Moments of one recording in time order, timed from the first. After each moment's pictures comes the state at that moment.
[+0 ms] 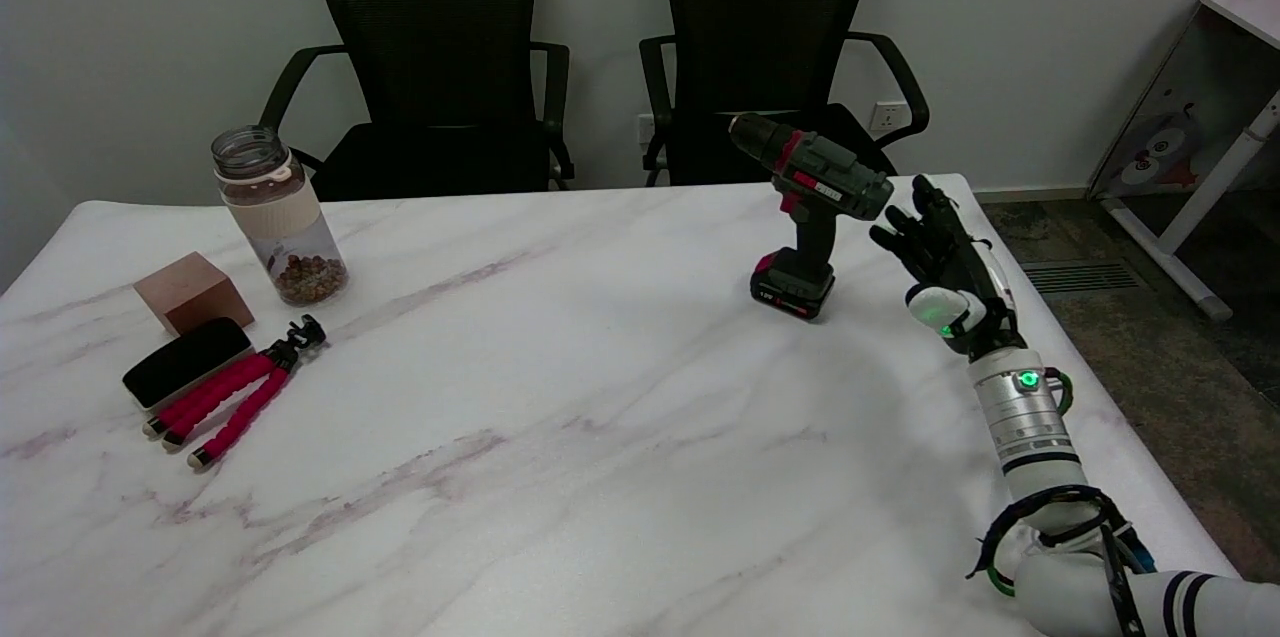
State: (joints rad) arm 0.05 -0.85 0.71 -0.97 -1.77 1.29 1.29
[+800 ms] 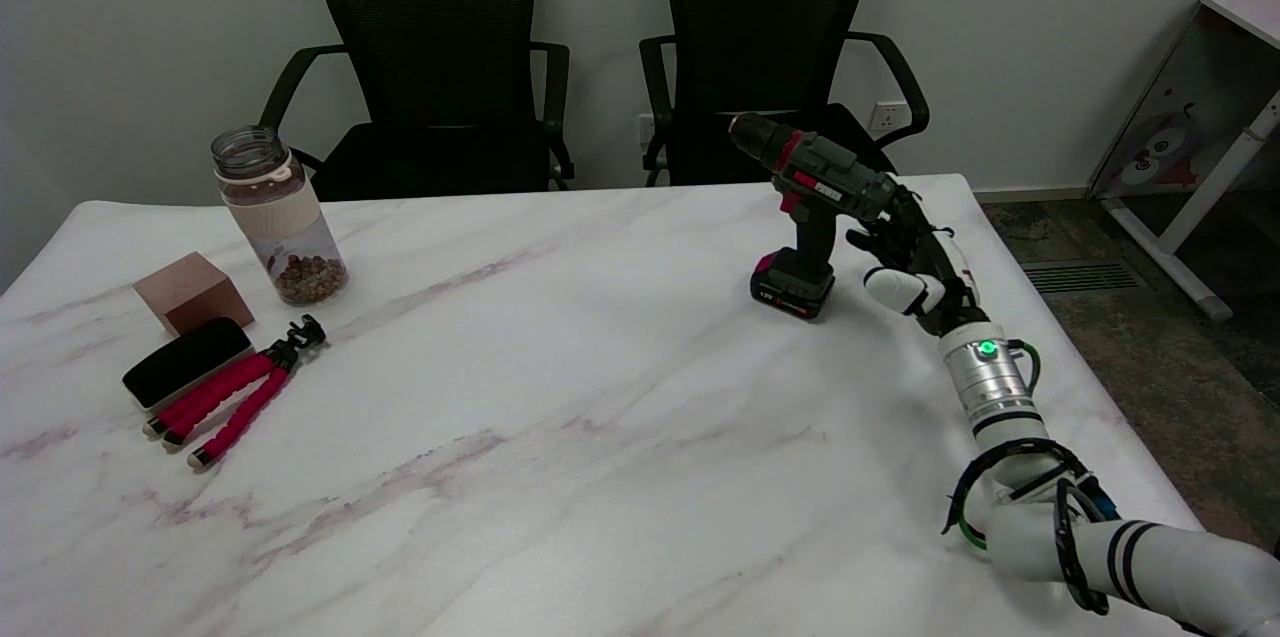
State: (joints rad) arm 0.22 -0.92 0.68 -0.74 -1.81 1.13 1.31
